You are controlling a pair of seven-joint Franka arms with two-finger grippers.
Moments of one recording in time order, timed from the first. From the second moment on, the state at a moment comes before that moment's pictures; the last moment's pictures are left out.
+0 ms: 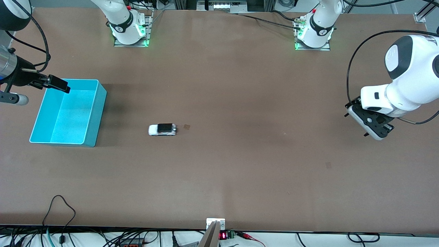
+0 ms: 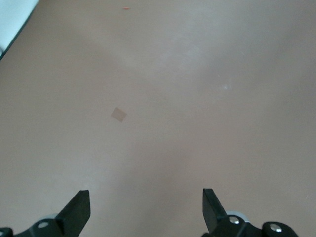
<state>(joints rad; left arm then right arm) 0.30 0.18 -0.36 -1.80 0.07 2.01 0.73 -0.04 0.05 0.02 -1.66 0.01 1.59 0.13</state>
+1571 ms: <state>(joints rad) 0.09 0.18 -0.03 -1.45 -0.02 1.70 -0.03 0.00 0.20 0.02 -1.70 0.01 1.63 0.27</state>
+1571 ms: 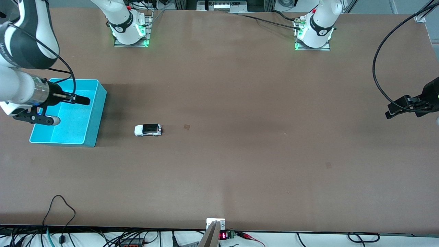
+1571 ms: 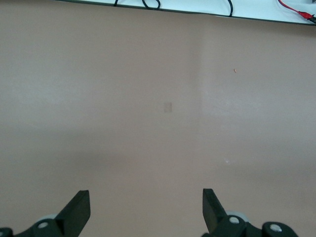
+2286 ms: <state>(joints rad) 0.07 0.17 -0.02 -1.44 -0.02 1.66 -0.03 0.40 0.25 -0.20 -1.90 0.01 1.99 1.13</state>
